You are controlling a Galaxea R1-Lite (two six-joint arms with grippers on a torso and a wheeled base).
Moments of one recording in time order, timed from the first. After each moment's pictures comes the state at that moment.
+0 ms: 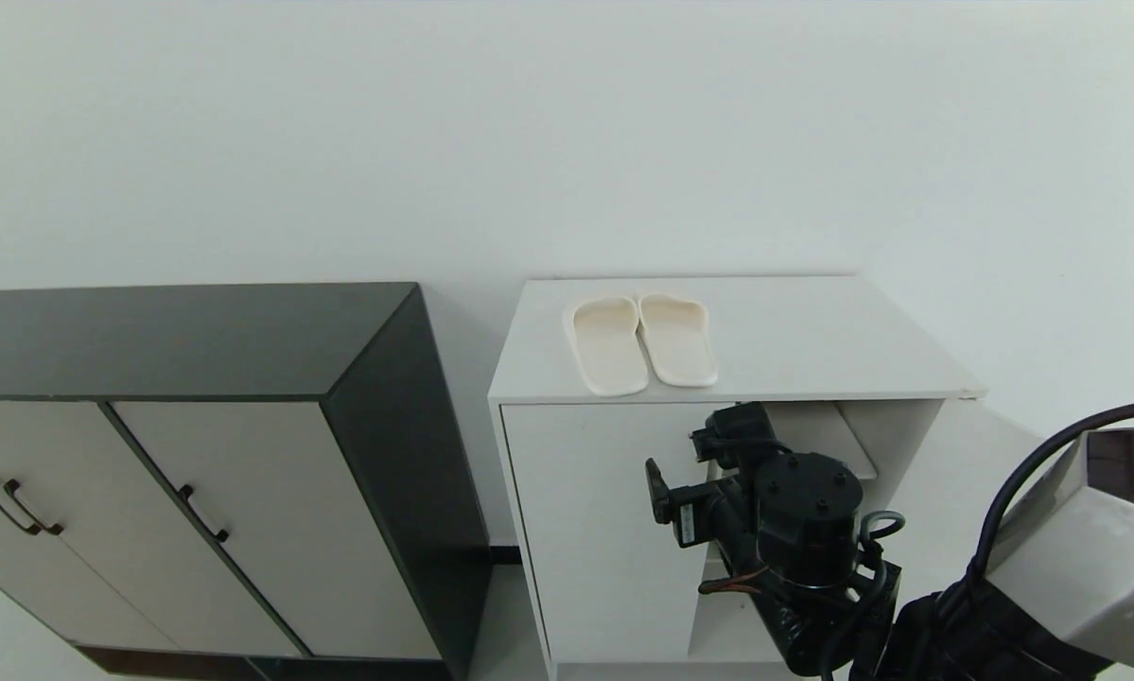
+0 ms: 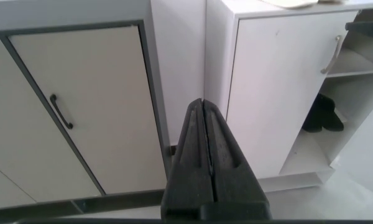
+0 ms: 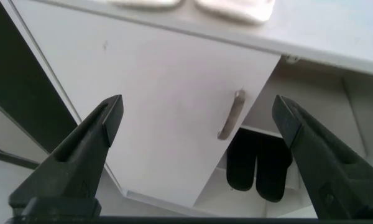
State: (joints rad) left arm 0.00 0.00 0.00 0.00 -0.06 0.04; right arm 0.85 2.06 -0.69 -1.27 -0.63 0.00
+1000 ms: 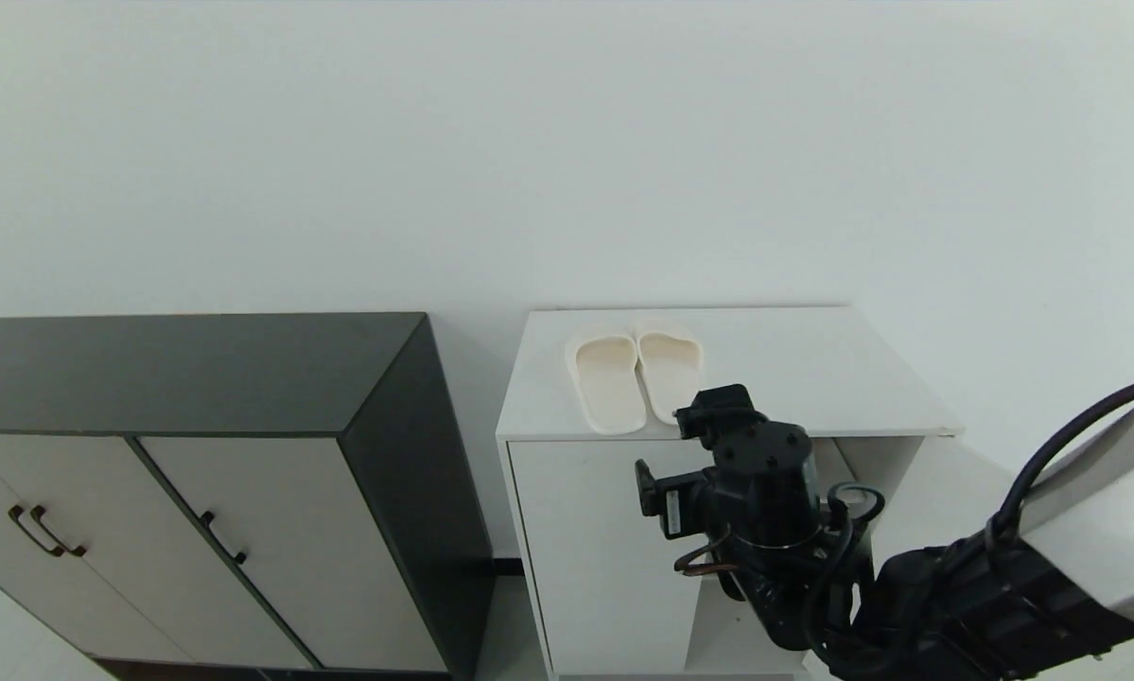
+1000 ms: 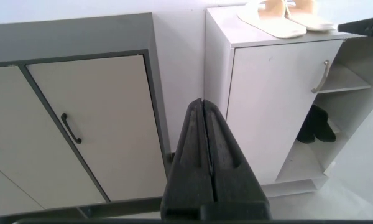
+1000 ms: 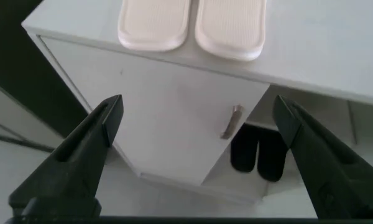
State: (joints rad) left arm 0.00 0.00 0.00 0.00 -0.06 0.05; right arm 0.87 2.01 -0.85 -0.88 -0.63 0.15
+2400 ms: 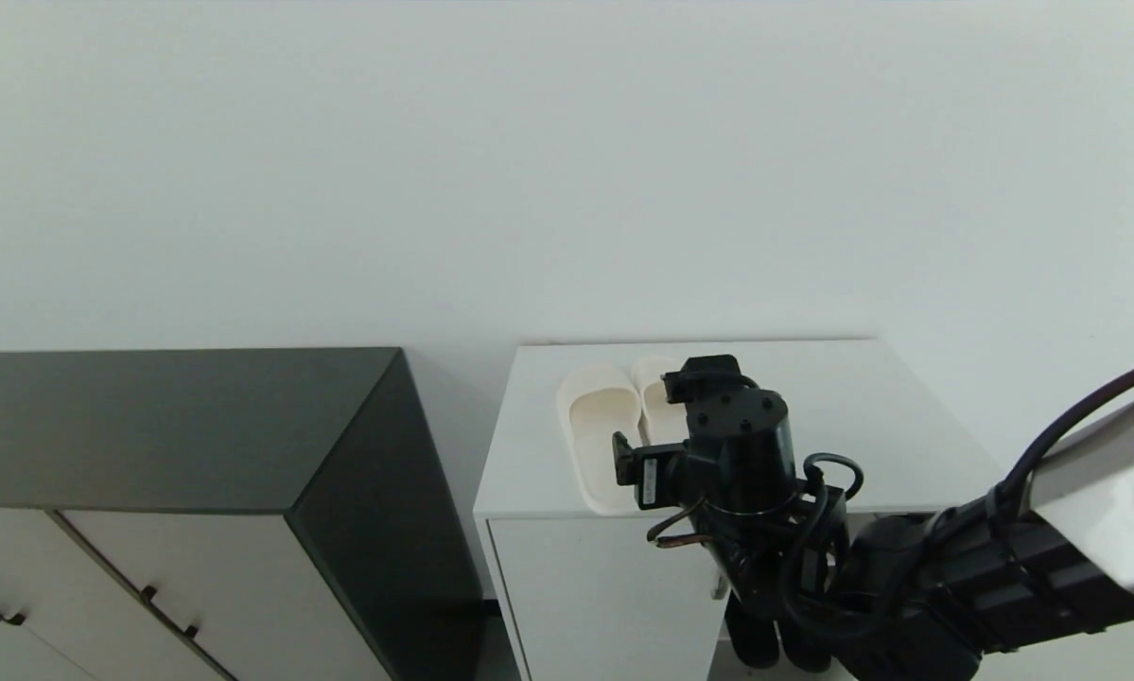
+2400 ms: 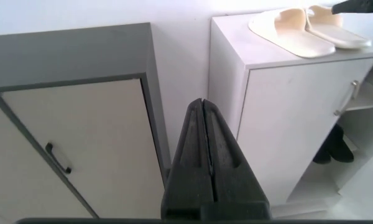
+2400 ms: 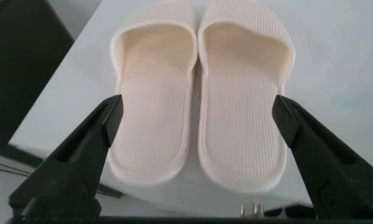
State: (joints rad) left arm 0.00 0.00 0.00 0.00 -0.06 0.05; right arm 0.88 2.02 -0.97 -0.80 -0.63 0.24
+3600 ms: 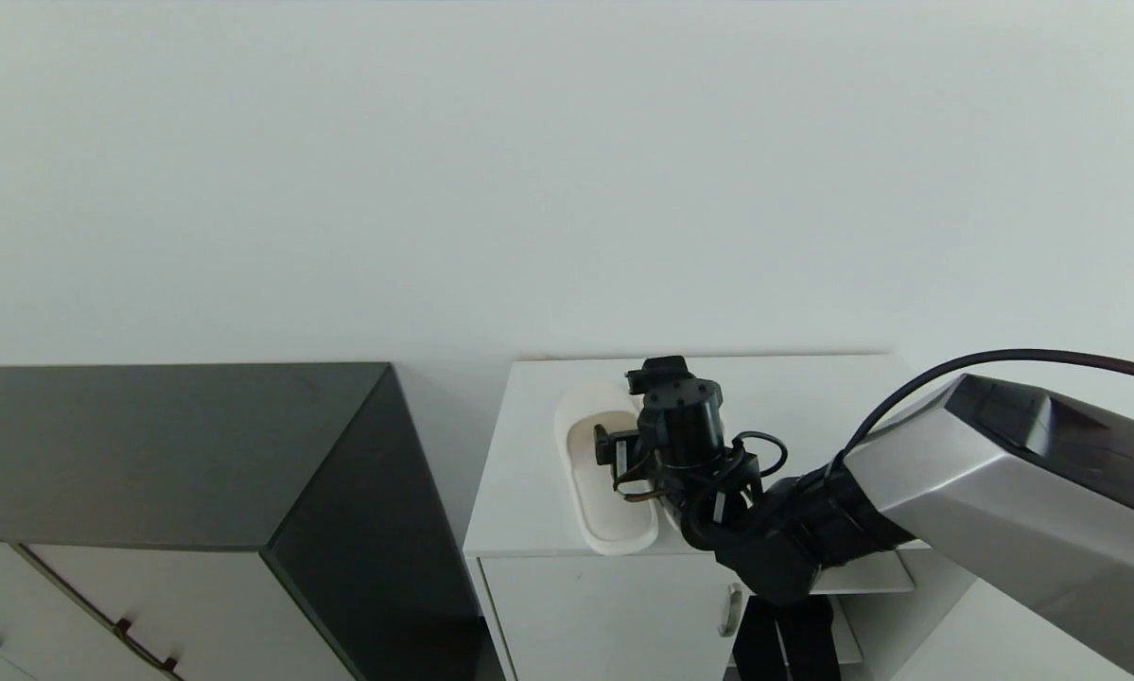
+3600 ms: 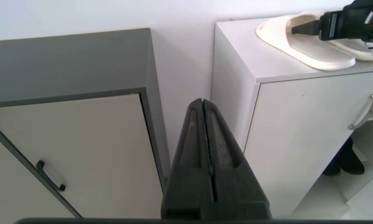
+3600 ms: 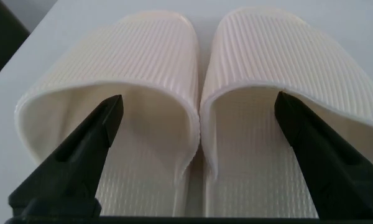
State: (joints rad) left arm 0.00 0.00 0.00 0.00 -0.06 0.05; right arm 0.77 2.28 -1.28 -0.74 -0.51 0.19
